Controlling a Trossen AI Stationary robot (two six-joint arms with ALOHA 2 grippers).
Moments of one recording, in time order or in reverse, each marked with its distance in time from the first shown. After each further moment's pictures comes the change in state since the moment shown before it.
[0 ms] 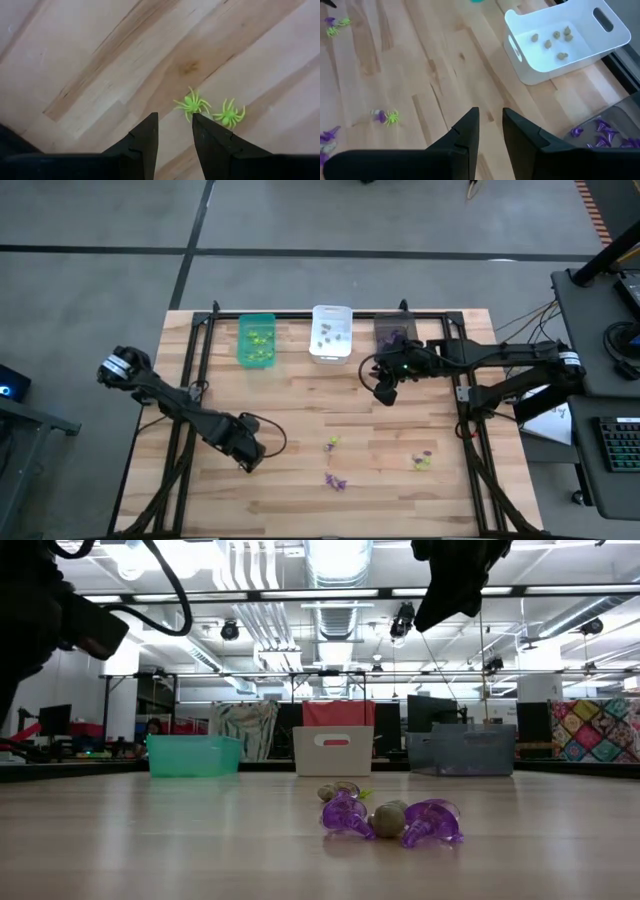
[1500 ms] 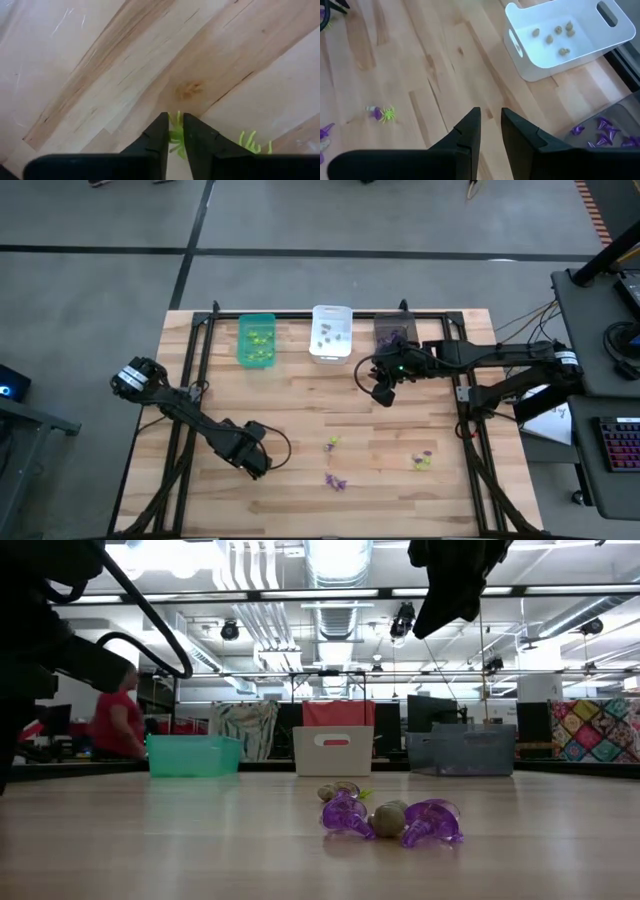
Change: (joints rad) left arm -0.039 0.182 -0.002 0.092 -0.076 -0.003; right arm 0.000 0.024 -0.003 0.001 -0.001 -0.003
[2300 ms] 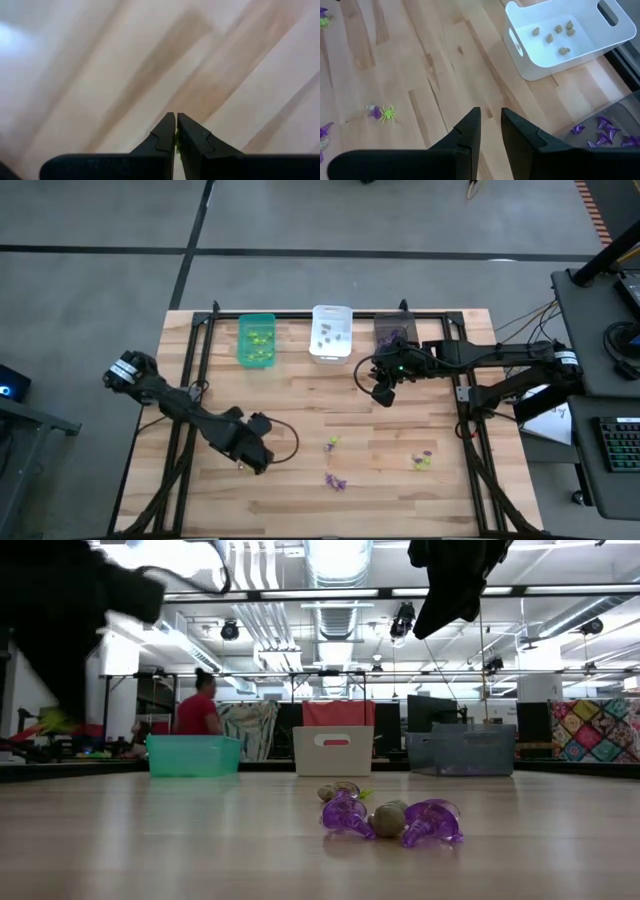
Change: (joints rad) left arm 0.032 -0.085 0.126 -0.121 -0.186 0.141; right arm 0.000 0.002 -0.001 -0.002 0.000 -0.001
